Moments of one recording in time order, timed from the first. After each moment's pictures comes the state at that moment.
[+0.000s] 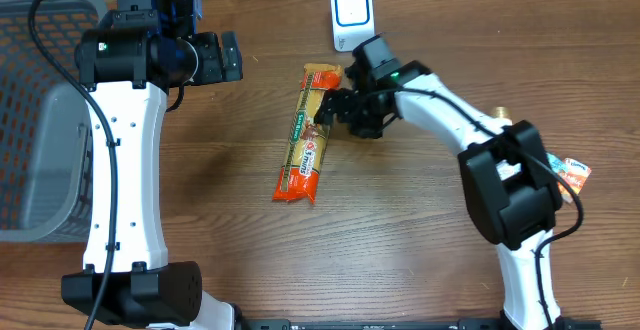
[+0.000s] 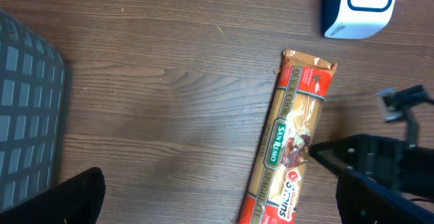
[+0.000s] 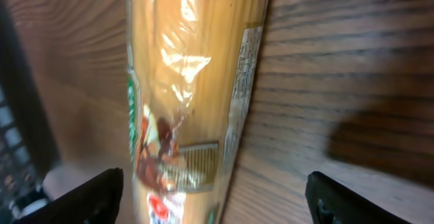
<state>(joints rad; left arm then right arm) 0.03 1.71 1.94 -1.26 0.04 -0.12 0.51 2.23 1.69 -0.64 -0.50 0.65</state>
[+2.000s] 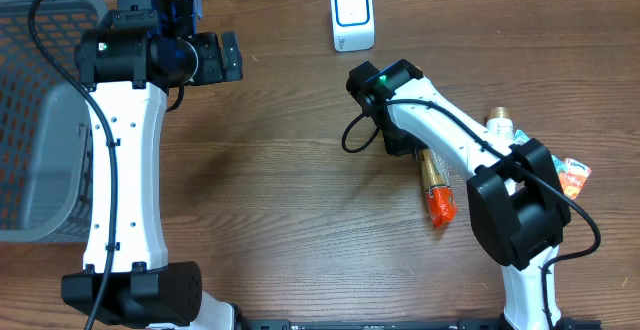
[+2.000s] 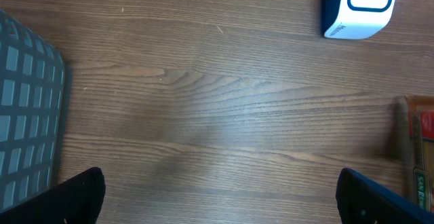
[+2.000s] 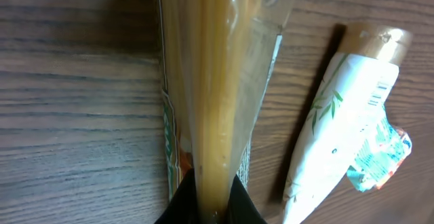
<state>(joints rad) 0.03 1.71 1.94 -1.26 0.04 -0.12 0.58 2.13 1.73 -1.32 0.45 0.47</state>
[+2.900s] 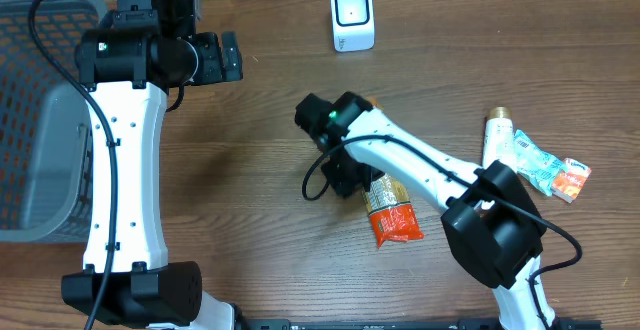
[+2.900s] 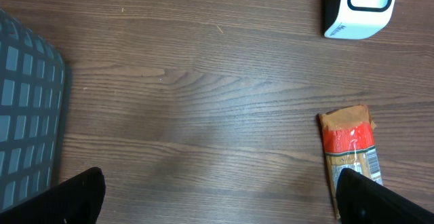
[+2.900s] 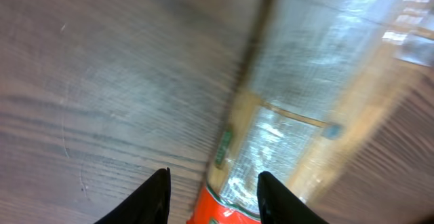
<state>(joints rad) 0.03 1.71 1.94 -1.26 0.04 -0.12 0.78 2.13 1.78 -1.32 0.01 0.27</state>
